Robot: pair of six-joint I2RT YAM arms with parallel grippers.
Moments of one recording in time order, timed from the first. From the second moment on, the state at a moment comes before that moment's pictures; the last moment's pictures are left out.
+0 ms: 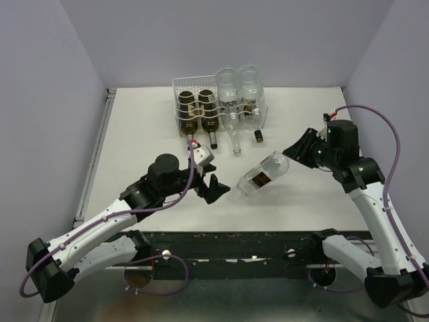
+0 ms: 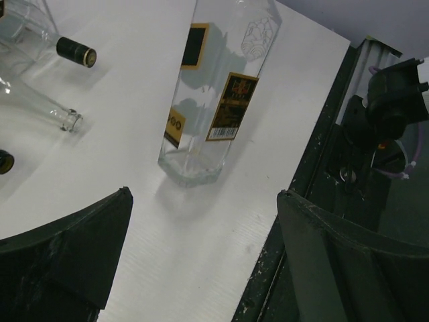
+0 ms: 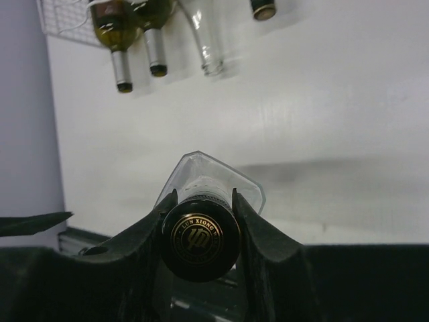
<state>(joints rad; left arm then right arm) -0.81 0.87 0.73 -0.09 0.30 -0.16 0.24 0.97 1.12 -0.78 -0.12 0.61</state>
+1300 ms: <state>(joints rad) -0.91 0.91 0.78 -0.23 0.35 0.09 0.27 0.92 0.90 0.00 -0.91 0.80</state>
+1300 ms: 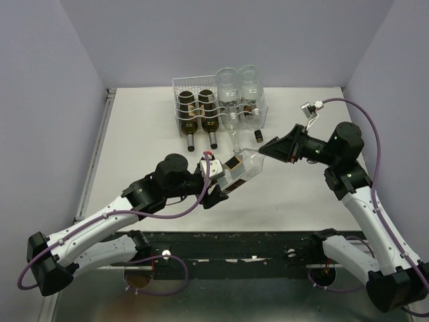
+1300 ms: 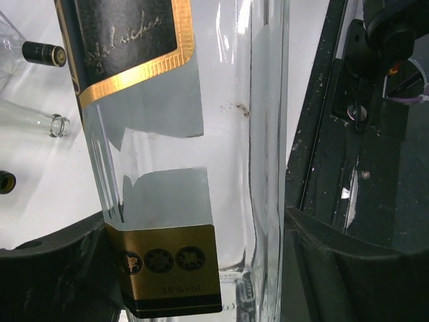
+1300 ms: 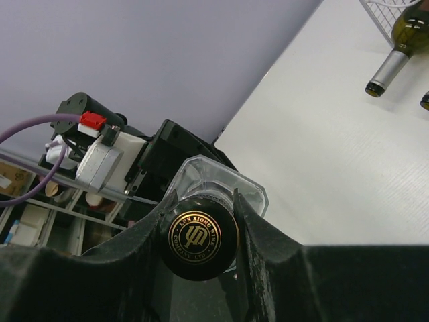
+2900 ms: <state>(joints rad) -0.91 0.67 0.59 -0.31 0.22 1.35 0.43 0.84 1.13 -0.82 -0.75 0.18</state>
